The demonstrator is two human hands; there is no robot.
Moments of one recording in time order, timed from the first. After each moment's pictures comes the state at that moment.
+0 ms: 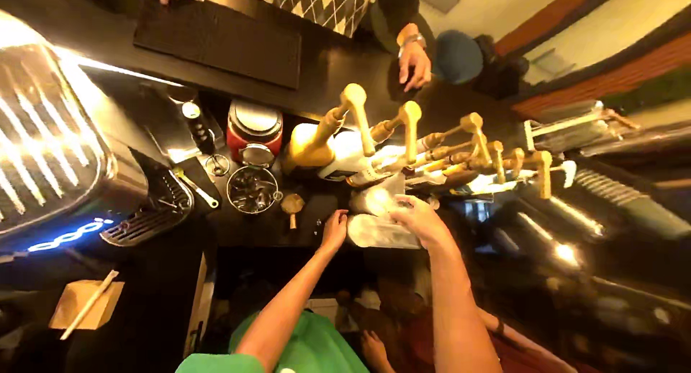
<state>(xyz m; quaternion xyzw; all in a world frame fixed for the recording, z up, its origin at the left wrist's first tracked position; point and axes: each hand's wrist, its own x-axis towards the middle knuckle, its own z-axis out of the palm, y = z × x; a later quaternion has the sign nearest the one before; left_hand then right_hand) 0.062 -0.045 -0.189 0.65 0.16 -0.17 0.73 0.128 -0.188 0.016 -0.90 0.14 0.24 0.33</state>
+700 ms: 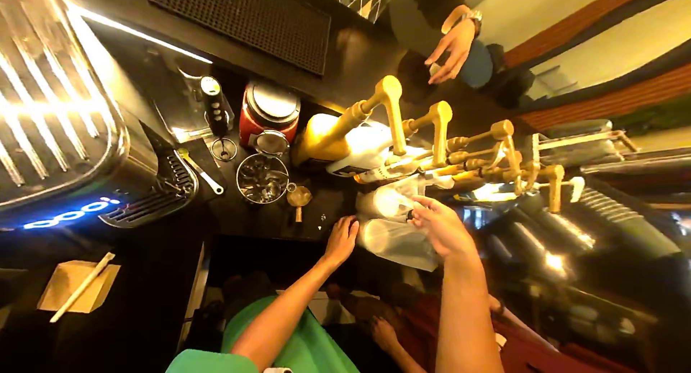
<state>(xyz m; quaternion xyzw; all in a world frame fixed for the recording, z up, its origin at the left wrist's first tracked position) 0.024 -0.056 -0.197 0.72 0.08 -0.11 0.68 0.120 -0.183 0.028 -0.85 0.17 0.18 0.47</state>
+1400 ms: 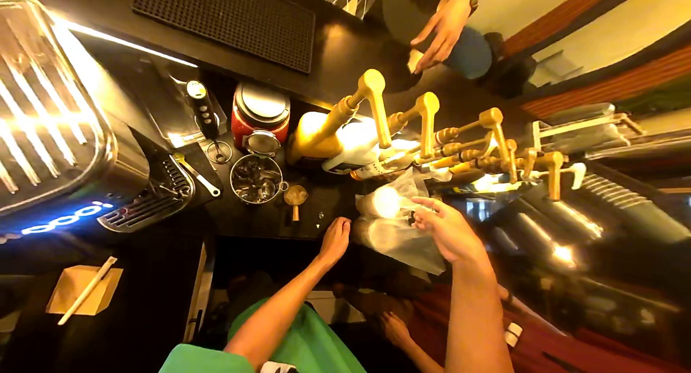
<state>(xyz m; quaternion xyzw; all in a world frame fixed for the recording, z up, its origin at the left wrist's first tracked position) 0.018 -0.045 -0.193 0.72 0.09 -0.14 0.68 0.101 -0.195 0.047 -0.86 0.14 0.20 0.45</state>
